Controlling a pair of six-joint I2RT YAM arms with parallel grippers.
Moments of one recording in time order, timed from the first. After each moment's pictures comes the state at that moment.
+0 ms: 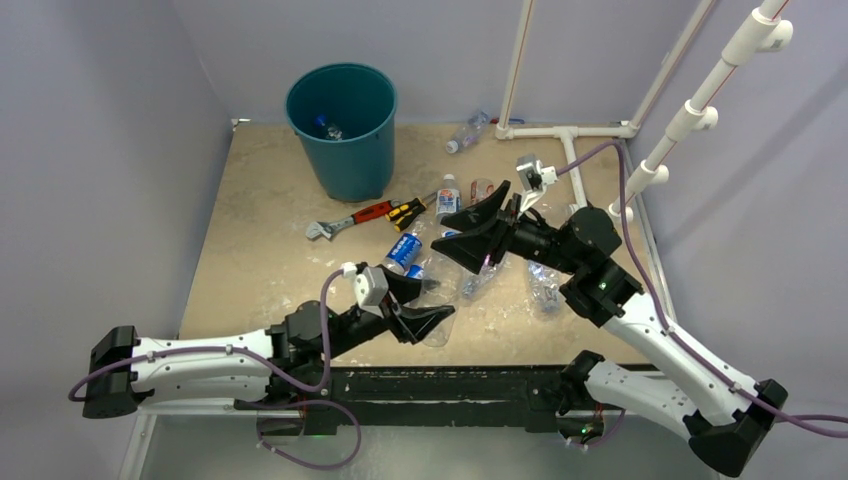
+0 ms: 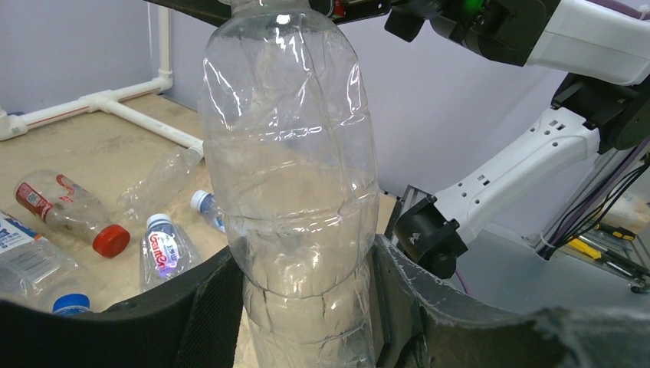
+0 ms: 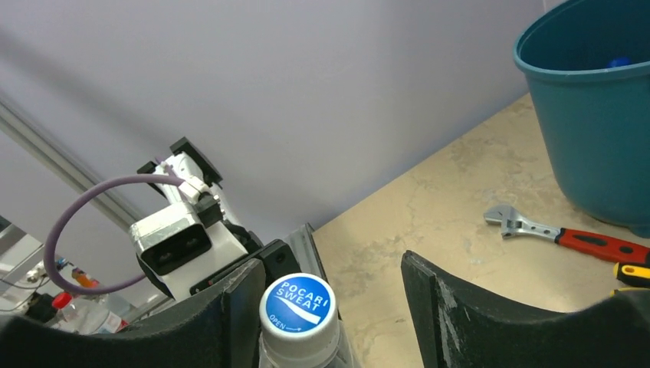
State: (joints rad) left arm -1.33 0.82 0.44 0.63 -0.21 -0.21; right arm 0.72 0.89 0.91 0.19 -0.48 0.56
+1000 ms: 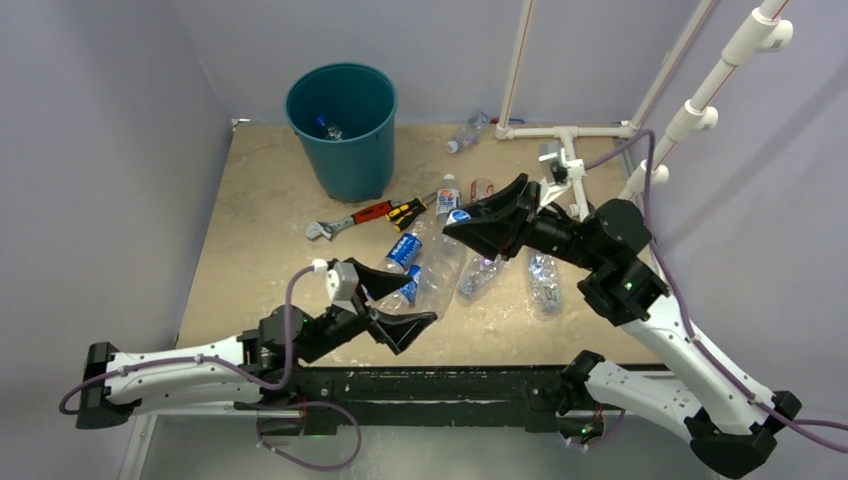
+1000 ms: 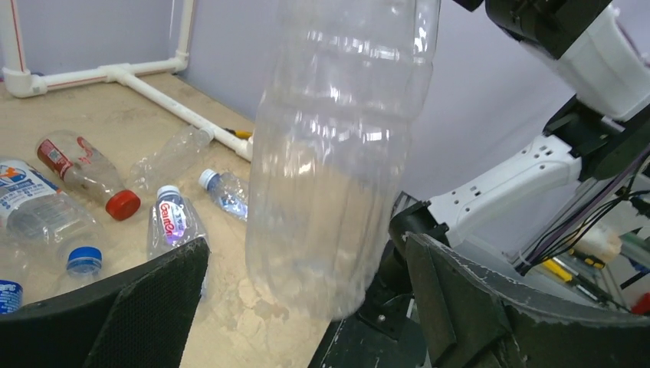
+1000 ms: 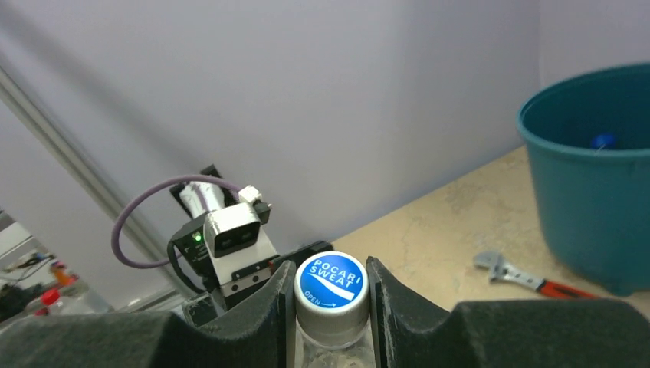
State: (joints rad) left arm -1.33 0.63 0.41 0.44 -0.28 -0.32; right arm 0.72 0.88 1.06 0.05 -0.52 0.48
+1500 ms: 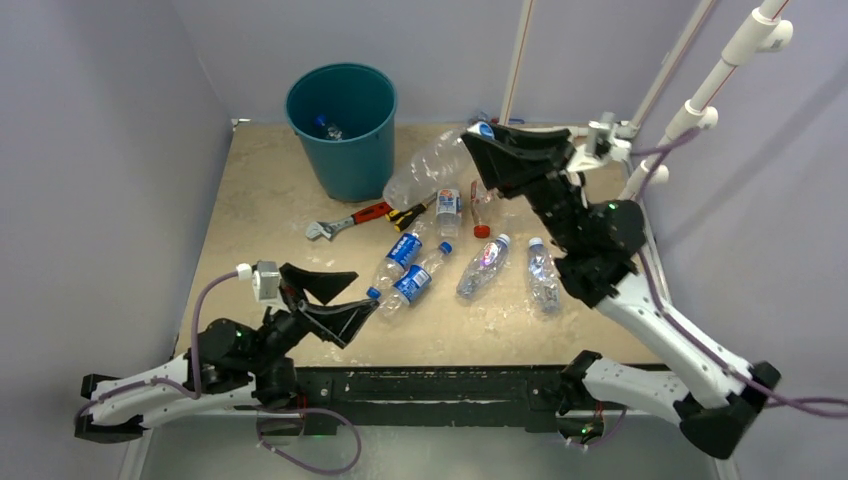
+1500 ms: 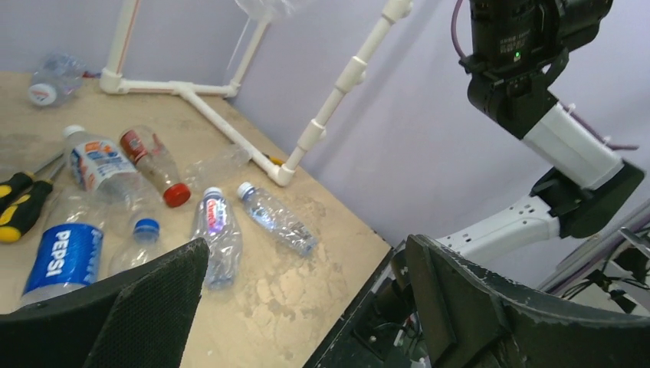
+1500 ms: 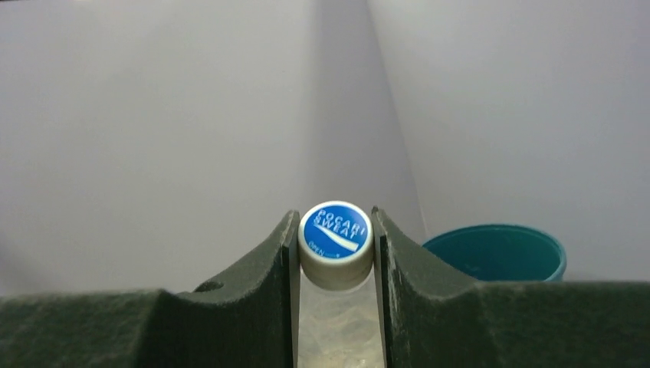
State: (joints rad) left arm -1.33 0.13 0.42 0.05 -0.45 -0.42; right arm 0.72 0.96 1.06 0.57 -0.09 0.41
